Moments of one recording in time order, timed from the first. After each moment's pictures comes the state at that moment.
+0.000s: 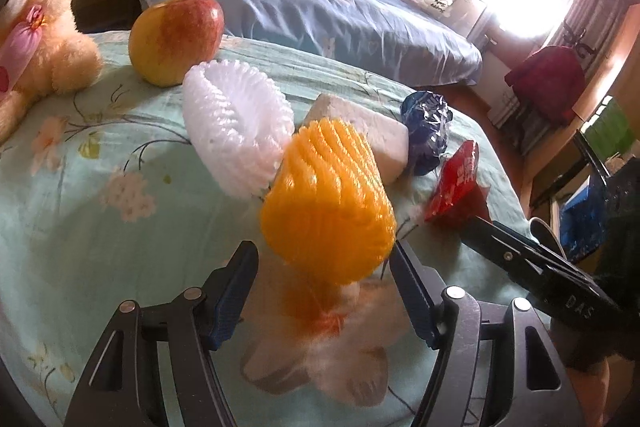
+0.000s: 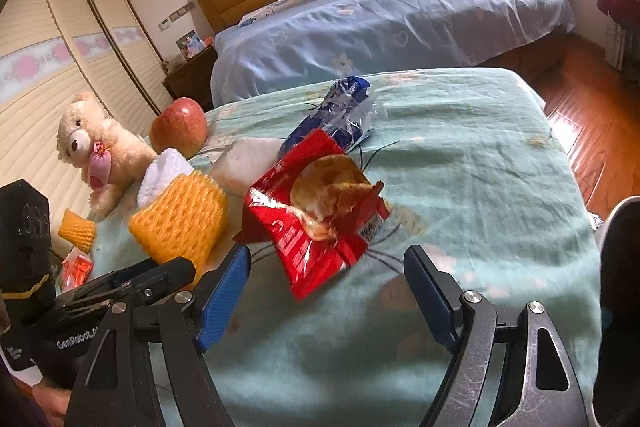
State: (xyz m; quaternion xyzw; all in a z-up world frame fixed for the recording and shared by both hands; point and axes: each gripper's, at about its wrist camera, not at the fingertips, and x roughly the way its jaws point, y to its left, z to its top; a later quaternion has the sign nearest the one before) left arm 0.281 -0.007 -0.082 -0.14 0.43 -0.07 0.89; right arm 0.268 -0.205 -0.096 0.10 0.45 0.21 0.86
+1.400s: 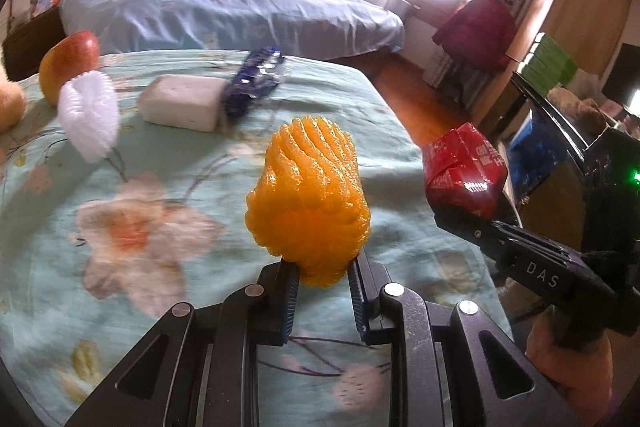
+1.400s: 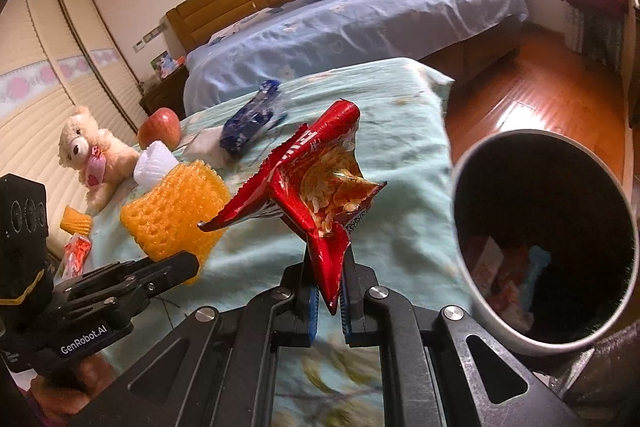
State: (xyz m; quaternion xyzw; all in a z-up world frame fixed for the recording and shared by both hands) left arm 0.237 -0.103 -0.074 -0.08 0.42 -0.18 0.89; right arm 0.192 -0.296 -0.078 0.12 0.44 0.15 0.88
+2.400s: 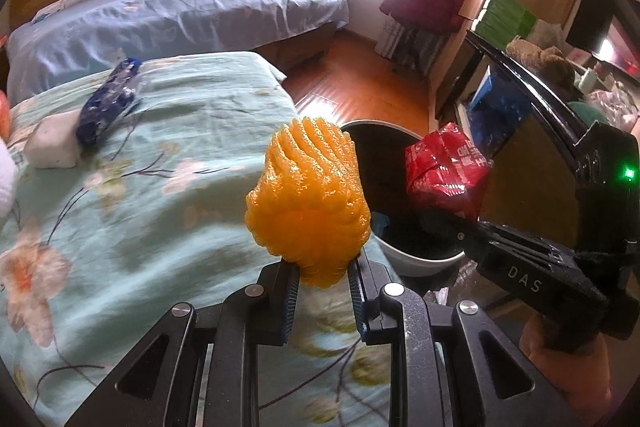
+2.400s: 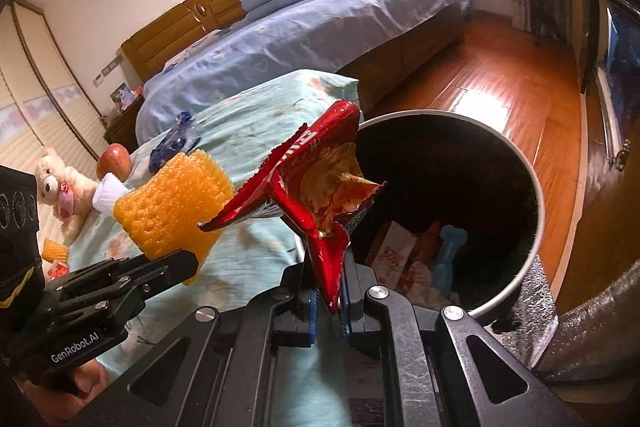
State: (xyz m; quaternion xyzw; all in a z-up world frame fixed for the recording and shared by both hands) left arm 0.258 -0.213 -0.080 -0.02 0.42 -0.25 0.87; right arm 0.169 -0.389 -0.085 0.16 0.44 0.07 0.88
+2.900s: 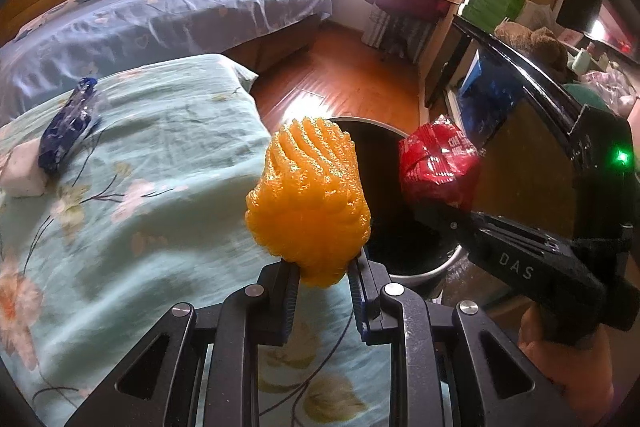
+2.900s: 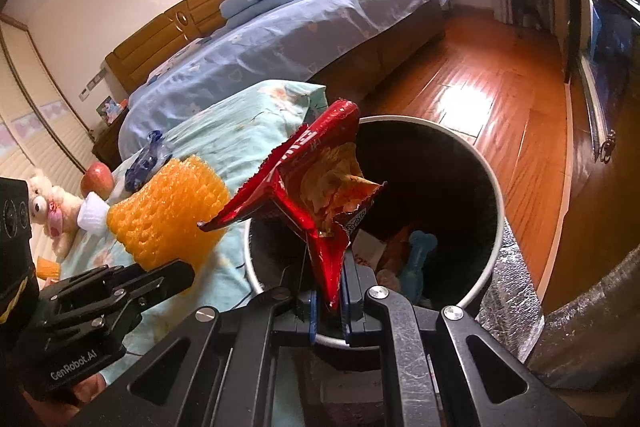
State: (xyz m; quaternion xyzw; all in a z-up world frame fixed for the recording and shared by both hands) left arm 0.269 -0.253 -0.082 0.00 0.43 -0.27 0.86; right arm 0.176 -0.424 -0.091 0.17 0.44 0.05 0.88
